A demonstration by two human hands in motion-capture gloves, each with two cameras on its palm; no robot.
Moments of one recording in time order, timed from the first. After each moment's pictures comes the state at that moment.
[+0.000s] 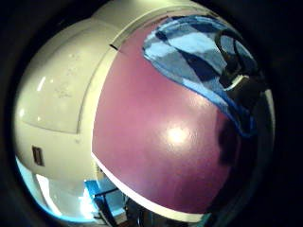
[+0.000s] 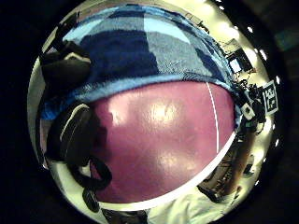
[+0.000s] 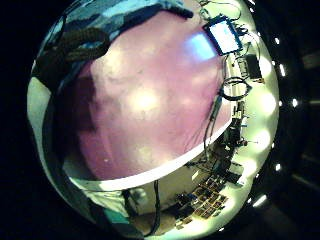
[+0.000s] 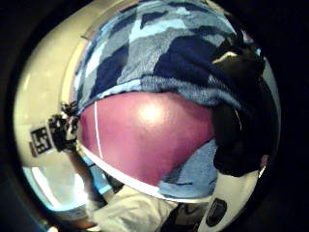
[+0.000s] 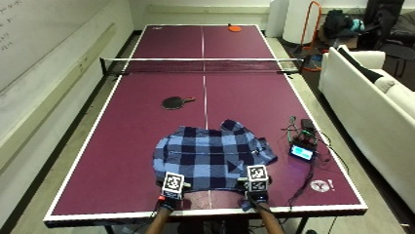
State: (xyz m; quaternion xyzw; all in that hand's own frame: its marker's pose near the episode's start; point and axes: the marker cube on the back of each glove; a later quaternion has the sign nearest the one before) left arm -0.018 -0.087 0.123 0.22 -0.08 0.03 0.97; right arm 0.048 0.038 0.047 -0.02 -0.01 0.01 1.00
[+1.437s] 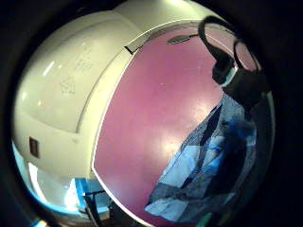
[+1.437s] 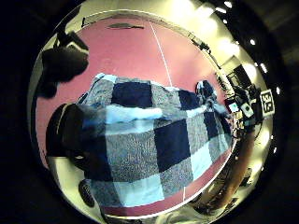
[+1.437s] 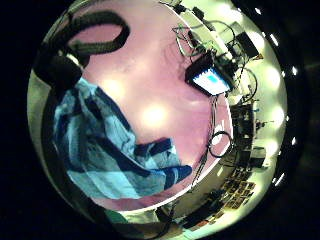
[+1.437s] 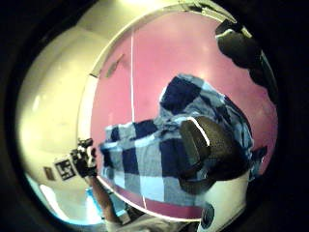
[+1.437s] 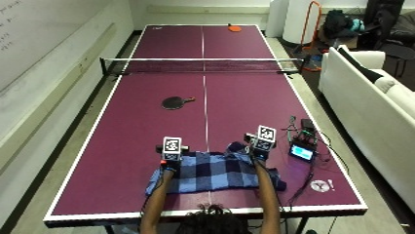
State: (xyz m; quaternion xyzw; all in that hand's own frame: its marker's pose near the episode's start) left arm -0.034 -0.163 -0.009 0.21 -0.06 -0.04 0.97; right arm 0.082 -0.127 -0.032 0.08 -0.07 0.13 0.99
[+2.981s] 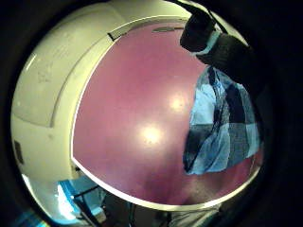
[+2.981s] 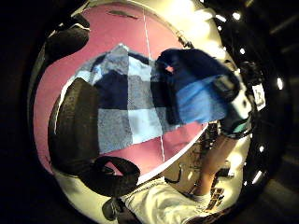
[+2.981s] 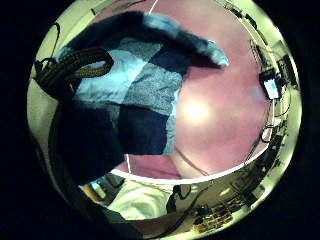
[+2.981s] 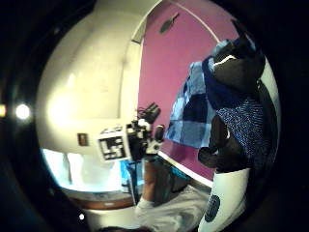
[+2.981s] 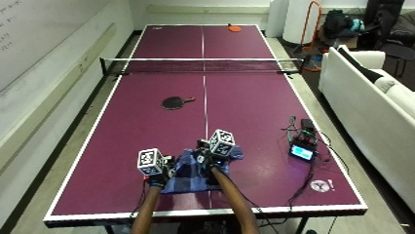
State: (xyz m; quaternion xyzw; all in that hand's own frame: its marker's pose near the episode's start) left arm -0.074 -0.109 0.052 0.08 0.12 -0.04 0.99; right arm -0.115 -0.074 -0.088 -0.01 -0.31 -0.03 0.95
